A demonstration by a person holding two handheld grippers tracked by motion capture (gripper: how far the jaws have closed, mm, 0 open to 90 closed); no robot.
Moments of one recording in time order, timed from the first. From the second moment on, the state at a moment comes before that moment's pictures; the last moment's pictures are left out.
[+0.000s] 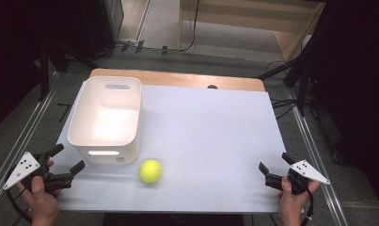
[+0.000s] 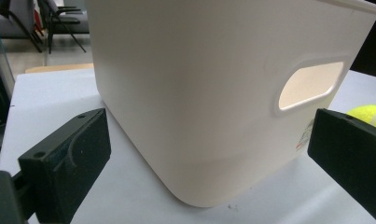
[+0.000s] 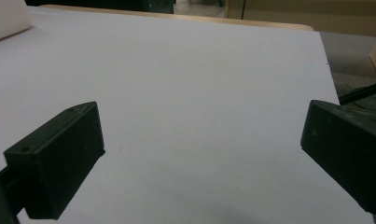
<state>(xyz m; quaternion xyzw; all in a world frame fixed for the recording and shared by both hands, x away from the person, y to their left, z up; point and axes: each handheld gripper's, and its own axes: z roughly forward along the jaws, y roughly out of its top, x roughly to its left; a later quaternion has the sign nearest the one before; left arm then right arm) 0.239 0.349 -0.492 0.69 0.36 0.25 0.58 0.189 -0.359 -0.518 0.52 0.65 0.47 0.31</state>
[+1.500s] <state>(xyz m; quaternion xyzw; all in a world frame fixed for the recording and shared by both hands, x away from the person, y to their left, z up) 0.239 0.345 -0.493 0.70 0.36 0.25 0.57 0.218 -0.252 -0.467 0.38 0.75 0.49 0.23</state>
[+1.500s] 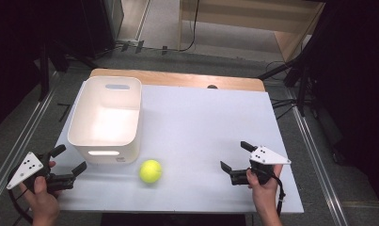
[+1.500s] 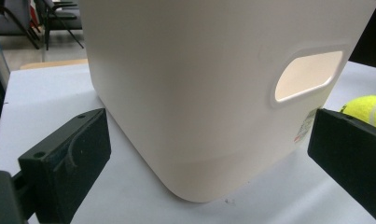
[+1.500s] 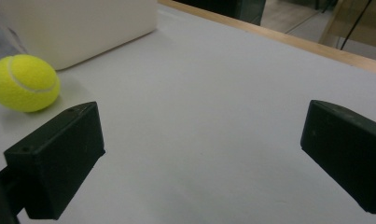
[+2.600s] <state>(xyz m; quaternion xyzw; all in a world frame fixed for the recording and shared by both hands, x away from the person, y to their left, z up) 0.240 0.344 -0.494 0.70 0.36 0.25 0.56 0.241 -0.161 -0.458 0.31 0.82 0.47 0.15</state>
